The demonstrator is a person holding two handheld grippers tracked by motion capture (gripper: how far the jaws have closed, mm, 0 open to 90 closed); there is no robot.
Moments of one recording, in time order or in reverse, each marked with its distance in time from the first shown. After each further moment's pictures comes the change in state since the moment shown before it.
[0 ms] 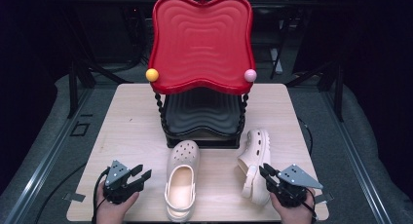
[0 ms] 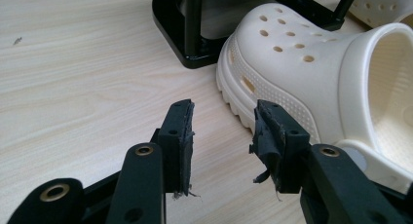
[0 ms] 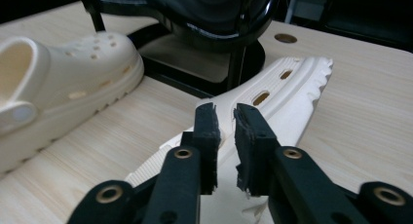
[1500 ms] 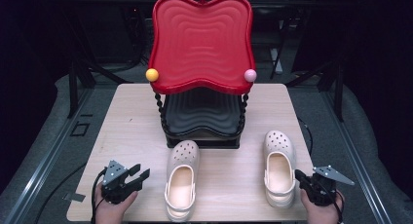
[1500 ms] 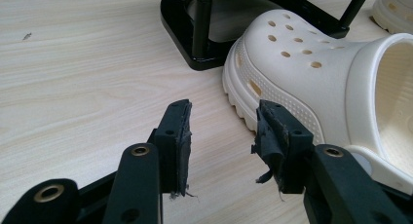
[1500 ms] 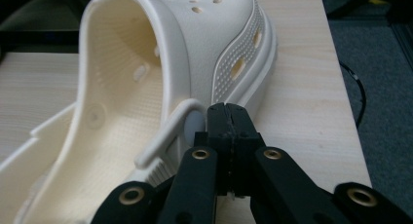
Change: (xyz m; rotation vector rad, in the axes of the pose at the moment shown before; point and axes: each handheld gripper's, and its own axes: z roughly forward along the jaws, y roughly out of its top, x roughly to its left) left arm 0.002 -0.001 -0.002 -0.020 0.011 -0.037; right arm -0.083 -0.047 -0.017 0.191 -0.231 0.321
